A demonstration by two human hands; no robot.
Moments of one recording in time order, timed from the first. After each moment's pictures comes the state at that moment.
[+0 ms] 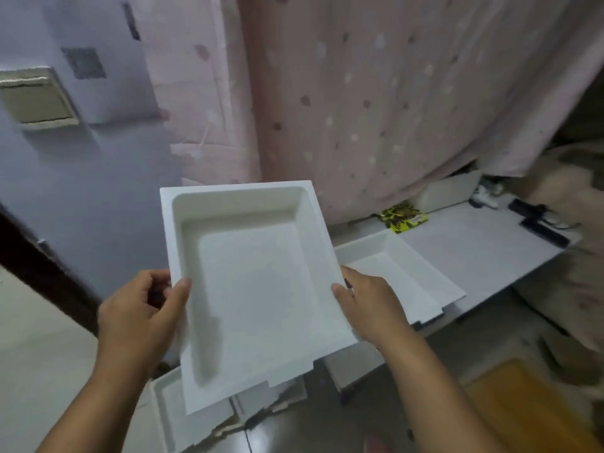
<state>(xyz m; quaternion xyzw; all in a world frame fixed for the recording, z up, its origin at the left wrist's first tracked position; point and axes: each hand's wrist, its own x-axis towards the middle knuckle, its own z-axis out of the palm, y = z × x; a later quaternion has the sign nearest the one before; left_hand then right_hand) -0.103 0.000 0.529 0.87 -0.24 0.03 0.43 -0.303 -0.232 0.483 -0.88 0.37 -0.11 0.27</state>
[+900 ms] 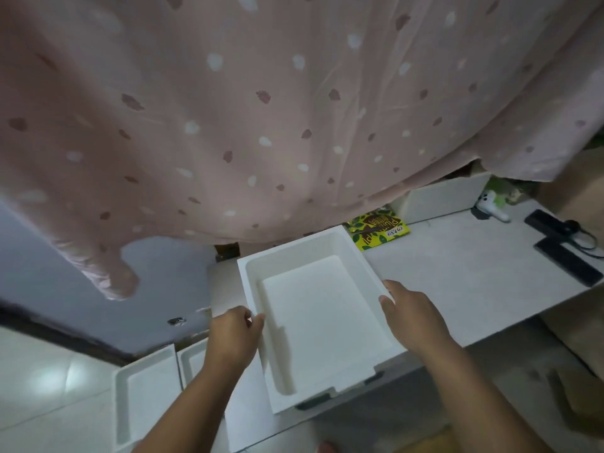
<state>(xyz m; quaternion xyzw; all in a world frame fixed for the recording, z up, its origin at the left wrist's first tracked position) -0.242 -0.339 0.415 0.94 -0.19 -0.16 0.22 -0.436 -0.565 0.411 -0.87 0.44 0.01 0.25</state>
